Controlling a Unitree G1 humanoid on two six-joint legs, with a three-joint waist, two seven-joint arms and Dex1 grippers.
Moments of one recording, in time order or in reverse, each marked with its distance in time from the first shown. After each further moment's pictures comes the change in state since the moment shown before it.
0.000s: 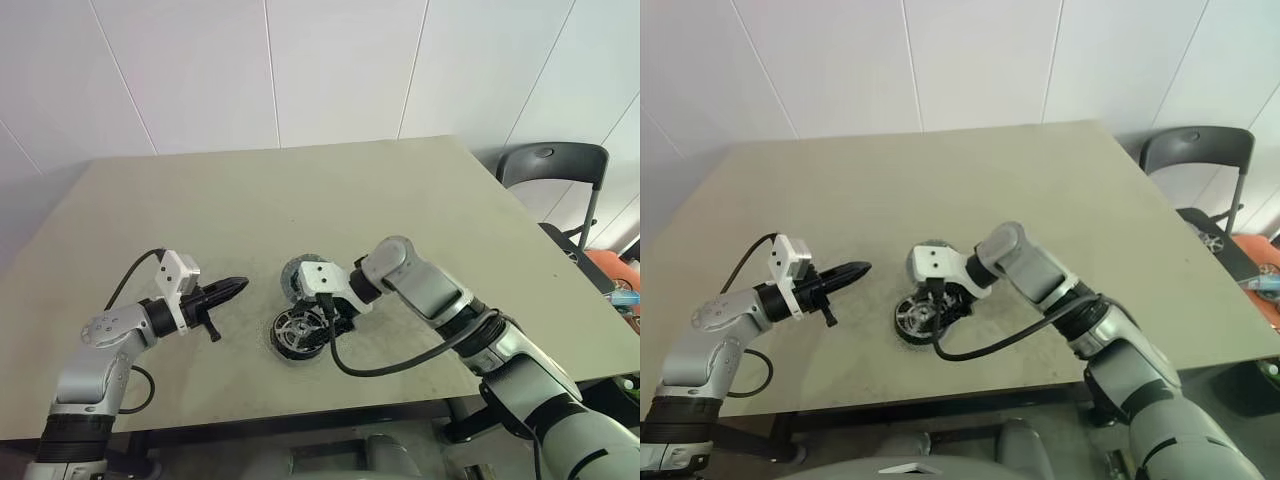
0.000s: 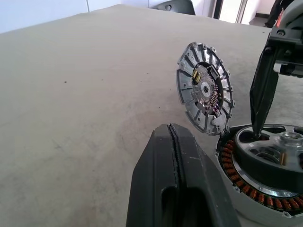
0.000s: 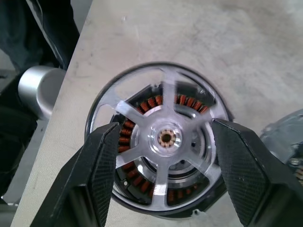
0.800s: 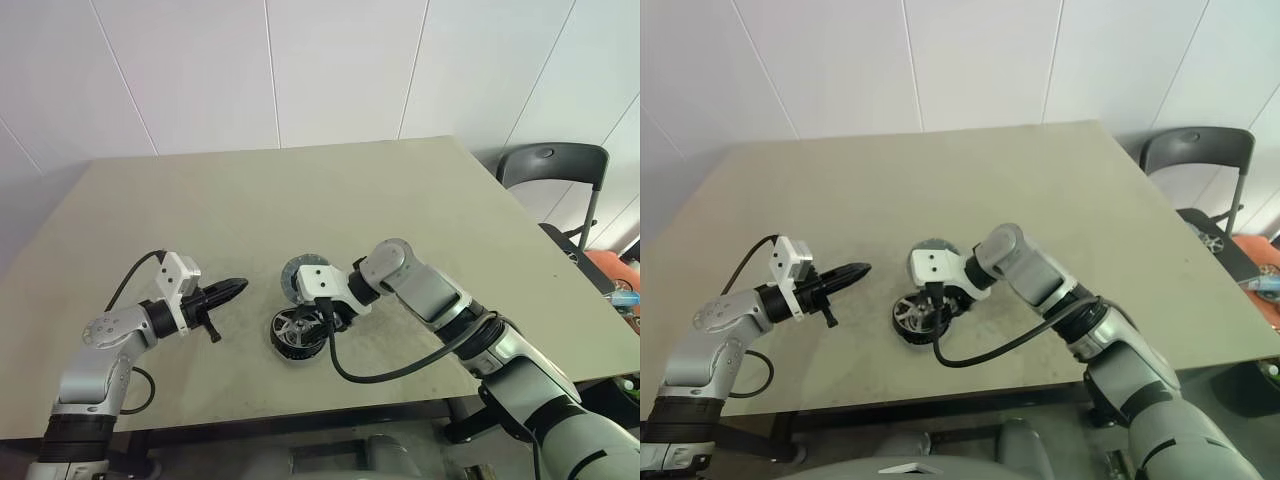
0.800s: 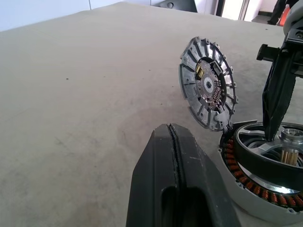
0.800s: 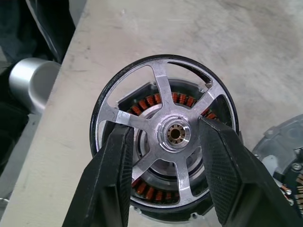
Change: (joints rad) left arm 0.000 -0.006 -0.001 0.018 0.016 -0.015 -0.004; right arm 0.007 0.001 0.000 -0.006 -0.031 -0.039 -0.015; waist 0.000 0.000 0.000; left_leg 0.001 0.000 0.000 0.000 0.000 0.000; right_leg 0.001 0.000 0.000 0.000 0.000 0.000
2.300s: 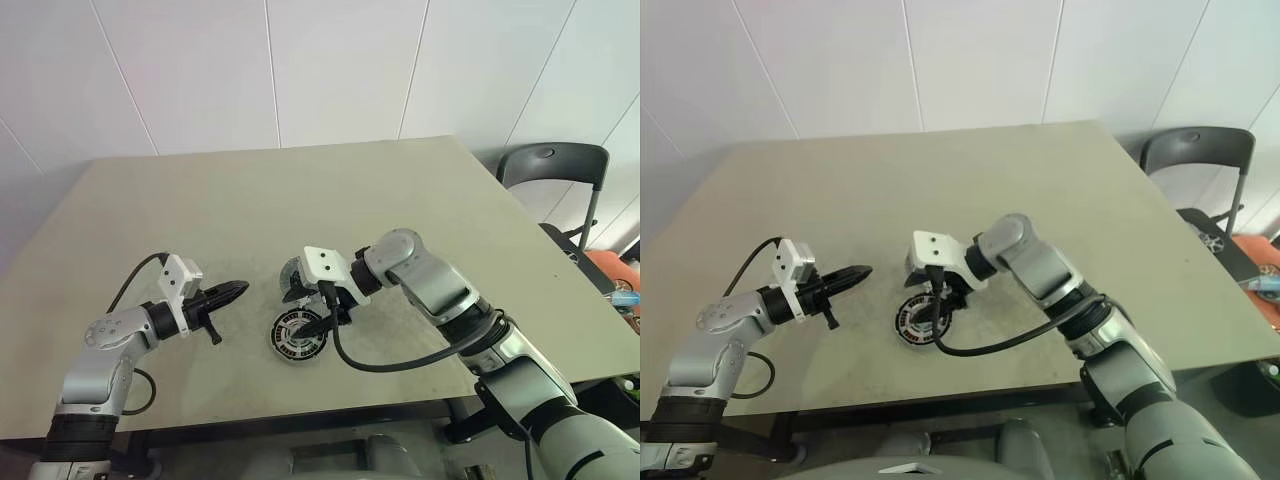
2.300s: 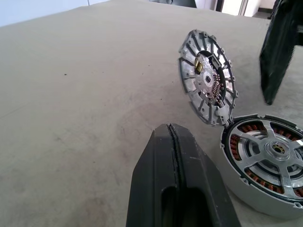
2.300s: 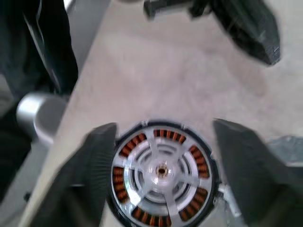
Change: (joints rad) left arm 0.000 -0.008 -0.007 0.020 0.018 -0.017 -0.008; right arm 0.002 0.026 -0.113 -0.044 0.093 0.058 0.018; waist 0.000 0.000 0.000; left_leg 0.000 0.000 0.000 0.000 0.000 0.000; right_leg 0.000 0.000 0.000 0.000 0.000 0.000
